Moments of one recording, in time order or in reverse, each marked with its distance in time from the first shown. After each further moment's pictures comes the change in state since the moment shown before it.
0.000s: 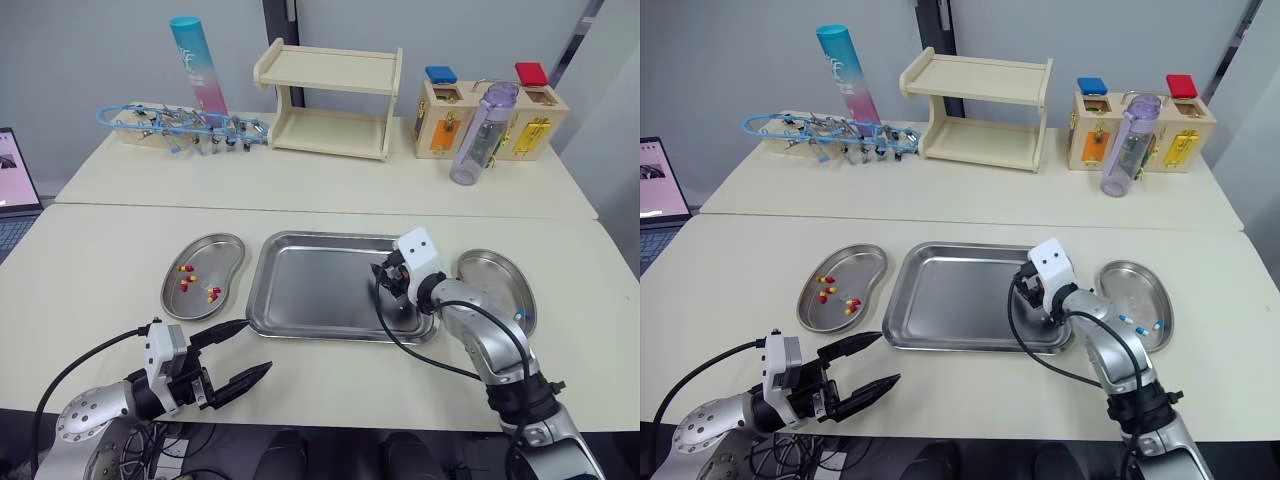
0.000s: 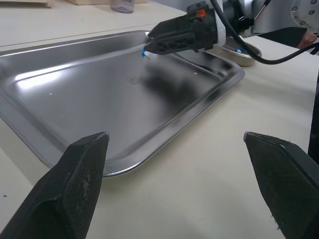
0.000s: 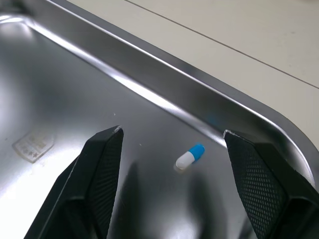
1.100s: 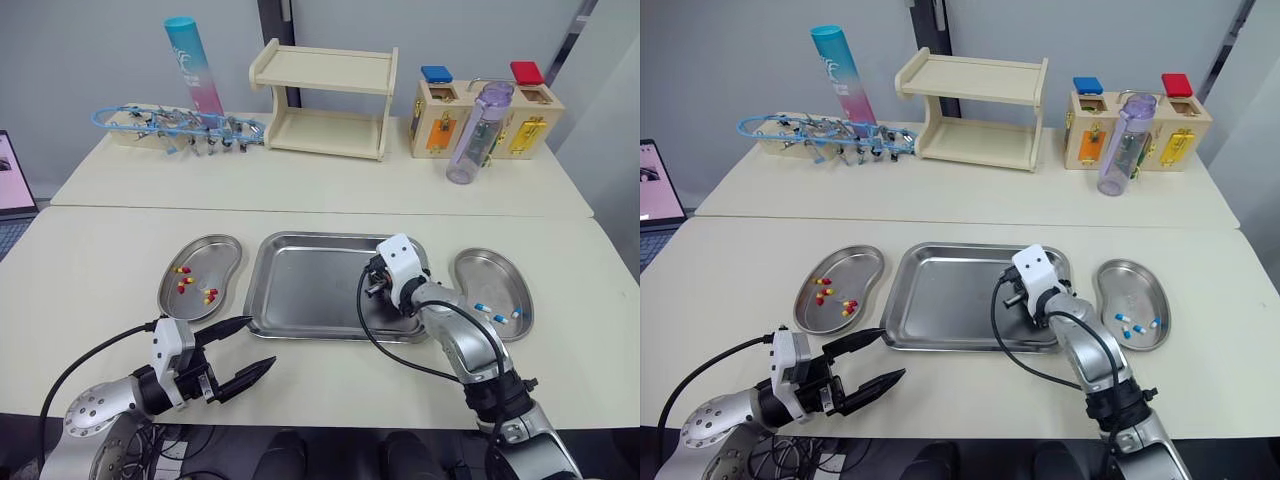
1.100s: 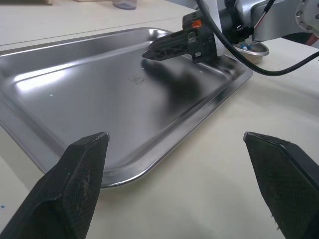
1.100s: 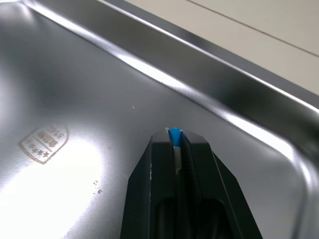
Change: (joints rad) left arm -0.023 0.003 -0.027 -0.011 -0.008 0.012 0.036; right arm 0.017 0.039 0.037 -0.052 -0.067 0.023 0.038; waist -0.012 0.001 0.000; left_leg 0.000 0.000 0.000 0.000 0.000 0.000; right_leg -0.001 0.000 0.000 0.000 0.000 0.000
